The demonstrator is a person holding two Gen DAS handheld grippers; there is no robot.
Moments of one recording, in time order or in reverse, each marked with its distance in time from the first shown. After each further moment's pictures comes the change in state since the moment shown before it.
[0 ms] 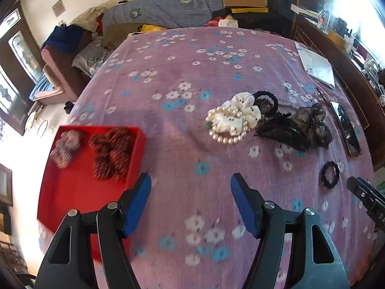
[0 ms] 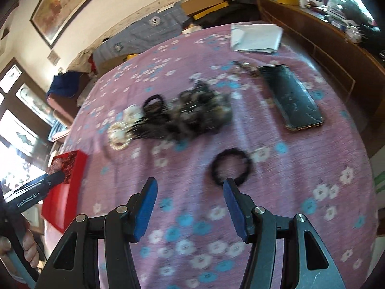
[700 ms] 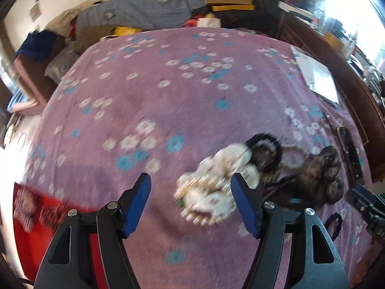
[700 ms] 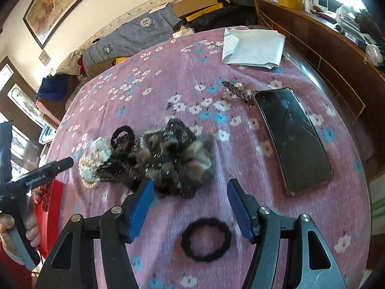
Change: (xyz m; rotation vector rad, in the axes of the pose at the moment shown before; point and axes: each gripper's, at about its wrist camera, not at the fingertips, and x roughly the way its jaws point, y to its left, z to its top) left arm 0.093 -0.029 0.097 0.062 0.010 -0.141; right arm 0.056 -0.012 0.070 -0.022 0.000 -0.036
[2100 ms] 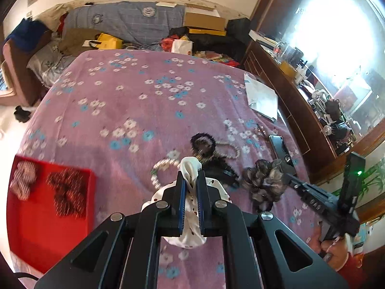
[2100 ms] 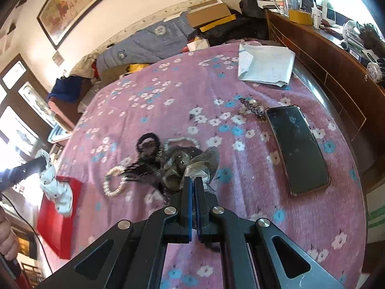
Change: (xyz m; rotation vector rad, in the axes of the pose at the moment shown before) left arm -0.139 0.019 -0.053 -0.094 -0.104 -0.231; right arm -0.052 0.024 -0.012 -0.051 -0.065 0.079
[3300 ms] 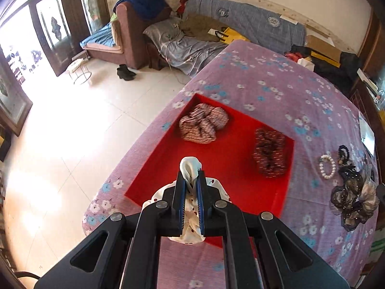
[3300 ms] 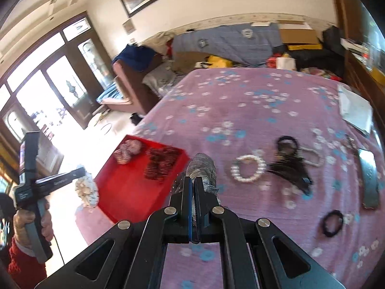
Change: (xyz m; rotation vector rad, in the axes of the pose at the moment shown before) left arm -0.111 0.235 -0.104 -0.359 -0.020 0.505; right arm -0.017 0.237 -0.048 -0.343 0.032 0.249
